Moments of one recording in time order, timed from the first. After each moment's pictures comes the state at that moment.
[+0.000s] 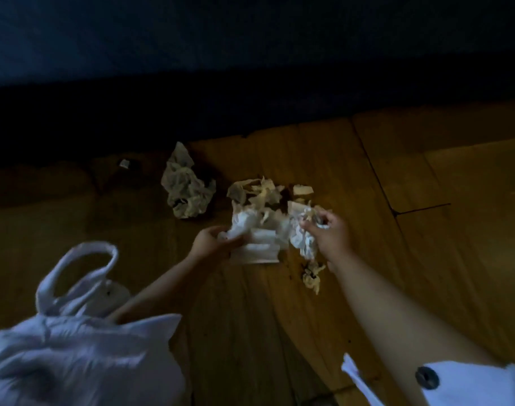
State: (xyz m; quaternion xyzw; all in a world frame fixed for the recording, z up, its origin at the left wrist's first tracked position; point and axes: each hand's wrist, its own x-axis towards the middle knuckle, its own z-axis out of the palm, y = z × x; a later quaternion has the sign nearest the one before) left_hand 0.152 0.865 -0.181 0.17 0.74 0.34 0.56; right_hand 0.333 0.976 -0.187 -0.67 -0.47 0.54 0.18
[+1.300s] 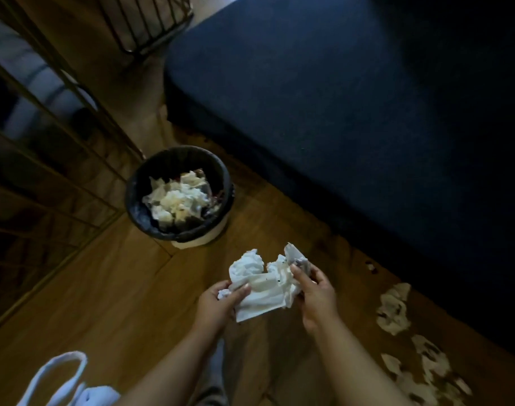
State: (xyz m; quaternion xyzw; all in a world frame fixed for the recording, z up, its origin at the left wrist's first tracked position) left_hand -0.117 0.446 0.189 -0.25 0.68 0.62 0.30; right_hand -0.095 0.611 0.152 -0.48 -0.49 0.73 -0.05
